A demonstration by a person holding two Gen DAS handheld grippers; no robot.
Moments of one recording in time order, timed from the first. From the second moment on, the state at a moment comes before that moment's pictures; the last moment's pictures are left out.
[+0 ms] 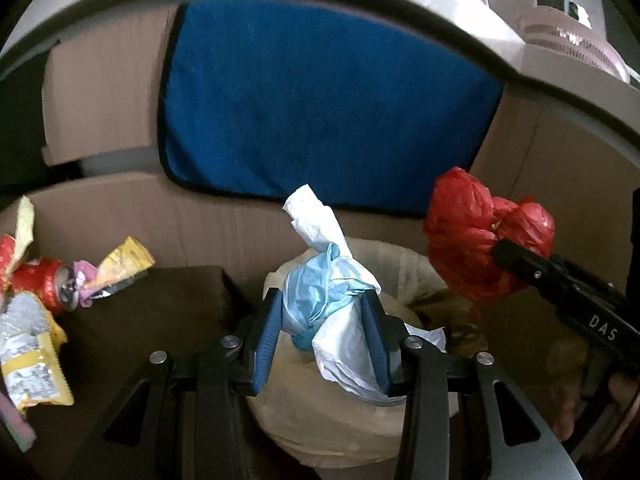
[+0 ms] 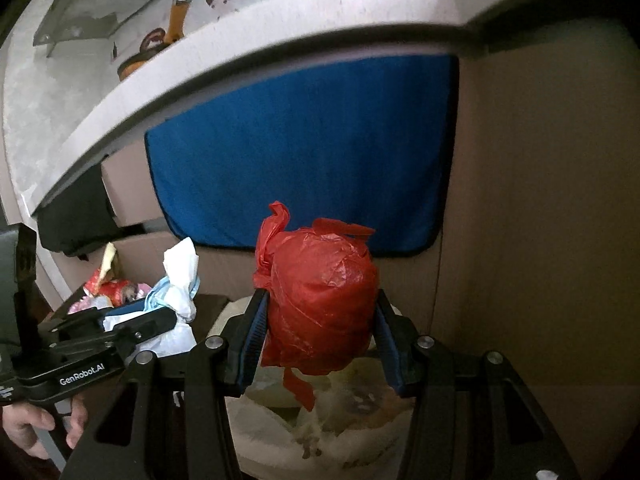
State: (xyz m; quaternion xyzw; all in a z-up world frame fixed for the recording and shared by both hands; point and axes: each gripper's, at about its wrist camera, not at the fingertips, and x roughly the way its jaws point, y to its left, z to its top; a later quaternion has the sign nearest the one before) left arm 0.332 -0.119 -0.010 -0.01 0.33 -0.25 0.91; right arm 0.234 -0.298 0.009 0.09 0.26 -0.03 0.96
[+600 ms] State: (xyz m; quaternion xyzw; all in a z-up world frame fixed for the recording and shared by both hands) left arm 0.358 -0.080 -0.026 -0.06 0.37 -0.23 0.90; right arm 0.253 -0.305 -0.027 0.13 0.29 -0.03 0.95
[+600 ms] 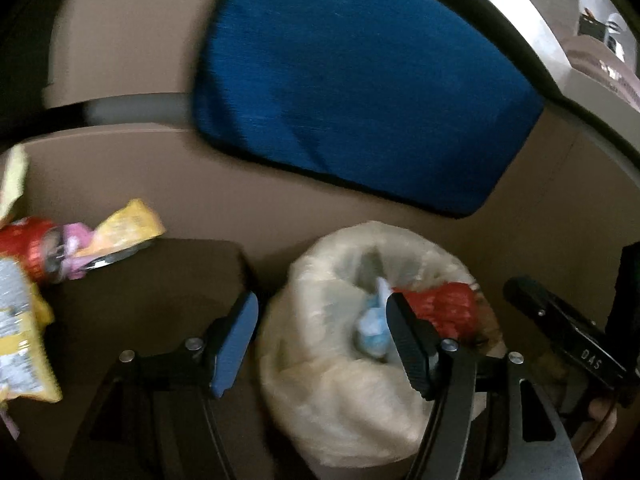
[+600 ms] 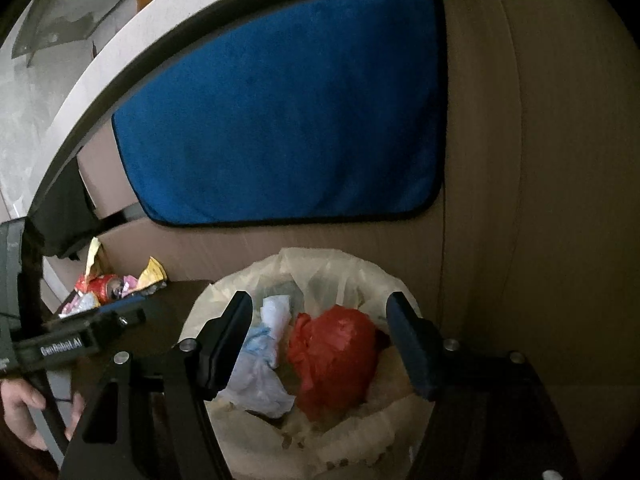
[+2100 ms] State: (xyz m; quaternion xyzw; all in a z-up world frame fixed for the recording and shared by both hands) left arm 0.276 0.253 -0.062 -0.19 0.43 -0.25 0.85; right arm 0.263 -0.049 -0.019 -0.01 0.36 0.19 0.92
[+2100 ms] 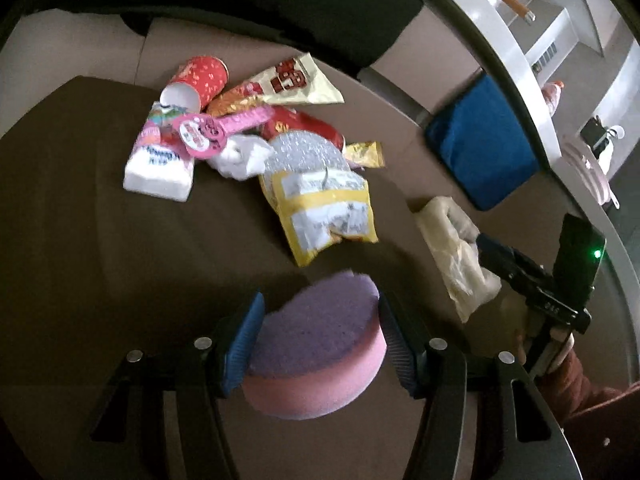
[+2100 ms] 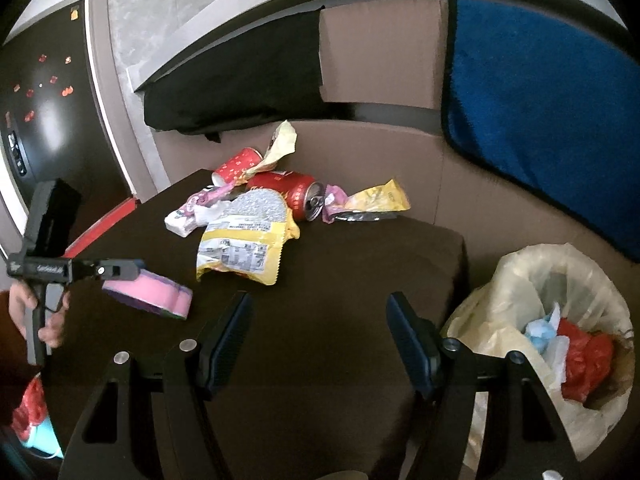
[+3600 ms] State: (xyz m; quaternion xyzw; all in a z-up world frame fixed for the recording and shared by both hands) left arm 0.224 0.282 -0.057 -0.16 0.41 -0.13 0.89; right arm 0.418 0.038 -0.038 0.02 0.38 0.21 0.90
